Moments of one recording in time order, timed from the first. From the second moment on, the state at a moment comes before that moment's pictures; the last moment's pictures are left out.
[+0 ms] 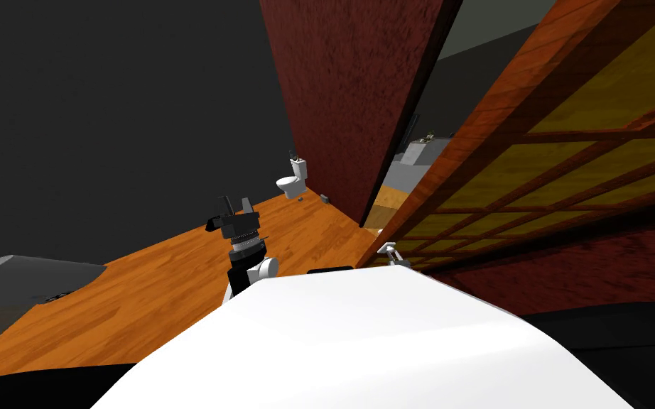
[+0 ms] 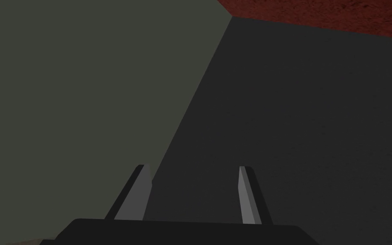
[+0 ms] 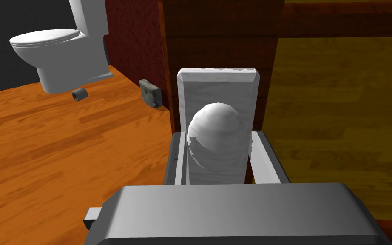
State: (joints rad) arm 0.34 -0.58 0.56 -0.80 -0.66 -1.25 -1.69
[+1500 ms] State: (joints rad) arm 0.31 -0.56 0.54 -0.76 -0.67 -1.25 -1.70
